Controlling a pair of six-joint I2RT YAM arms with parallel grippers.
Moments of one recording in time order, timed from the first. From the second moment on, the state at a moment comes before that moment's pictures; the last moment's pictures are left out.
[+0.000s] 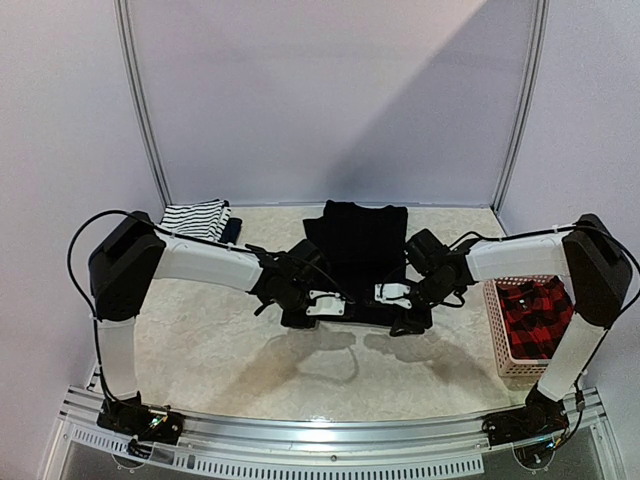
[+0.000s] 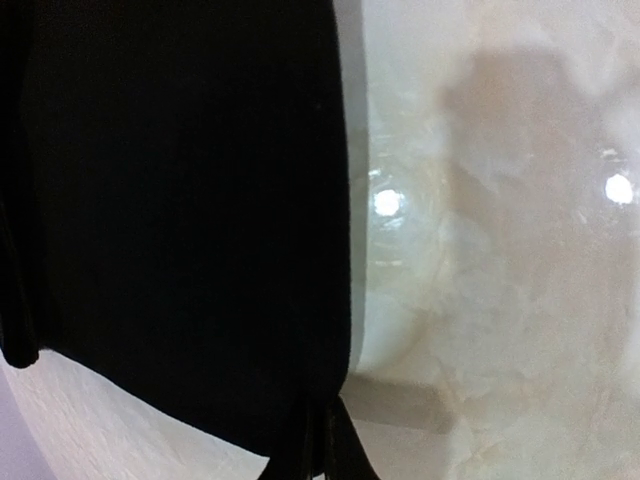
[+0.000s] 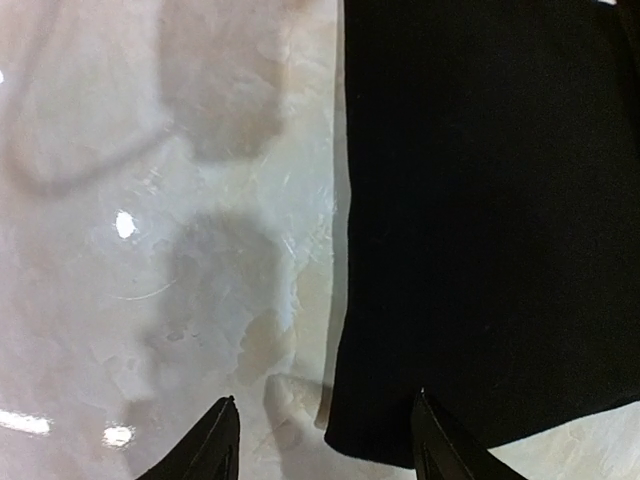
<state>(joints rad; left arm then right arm) -0.90 2.02 1.29 -0.39 -0.07 0.86 0.67 1.73 1.02 -0.47 -0.27 -0.75</state>
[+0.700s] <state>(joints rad) -1.02 1.87 1.40 -0.65 -0.09 0.59 0.68 1.43 1.02 -0.65 -0.21 -0.74</state>
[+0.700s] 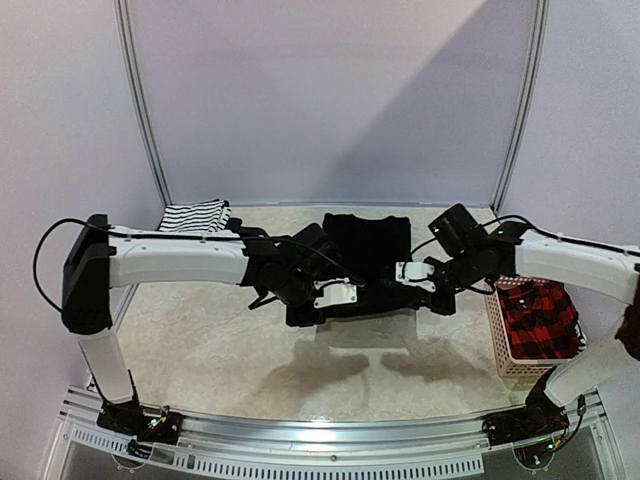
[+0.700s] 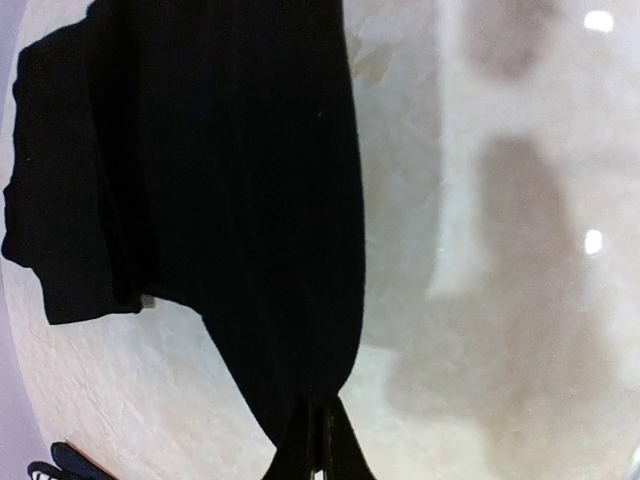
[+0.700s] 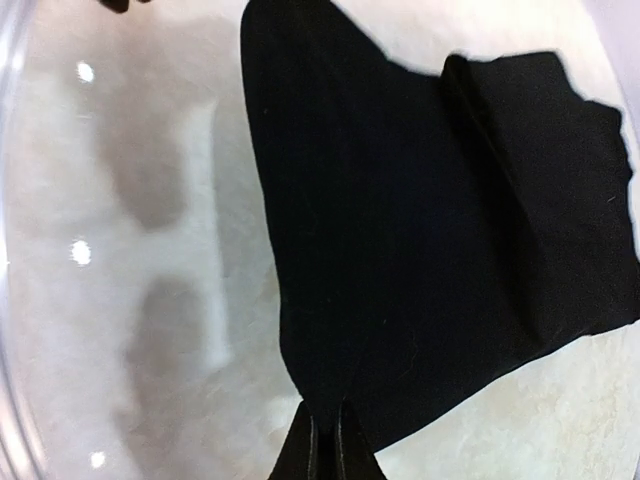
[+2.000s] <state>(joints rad) -0.83 2.37 2.26 -0.71 -0.30 0.27 0.35 1.72 1.32 -0.50 -0.24 -0.47</state>
